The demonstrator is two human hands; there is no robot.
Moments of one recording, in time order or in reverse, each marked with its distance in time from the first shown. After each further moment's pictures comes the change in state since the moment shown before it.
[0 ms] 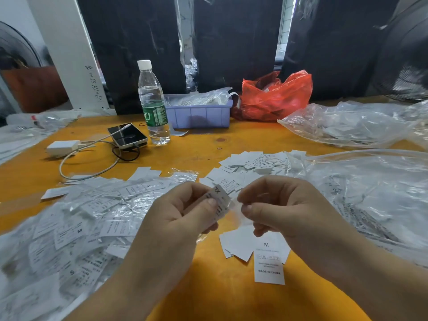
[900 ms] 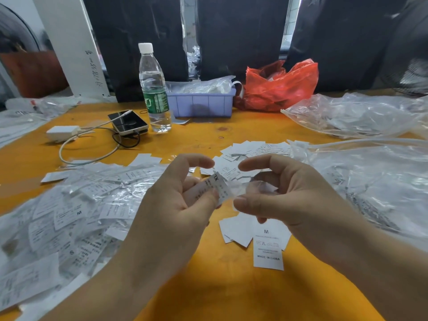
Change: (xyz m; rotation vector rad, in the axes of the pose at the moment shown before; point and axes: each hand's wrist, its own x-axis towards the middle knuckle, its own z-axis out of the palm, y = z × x) left_hand -0.007 0.006 0.003 0.222 0.111 0.101; right_hand 0.000 -0.002 0.000 0.138 -0.064 0.017
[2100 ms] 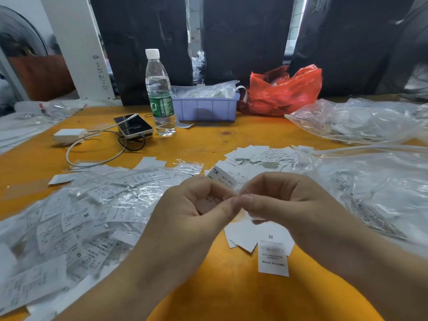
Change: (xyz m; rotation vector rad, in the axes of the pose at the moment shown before) left_hand 0.000 0.001 0.002 -0.112 -0.117 -0.029; right_hand -0.003 -0.005 0.003 -0.205 -0.043 0.016
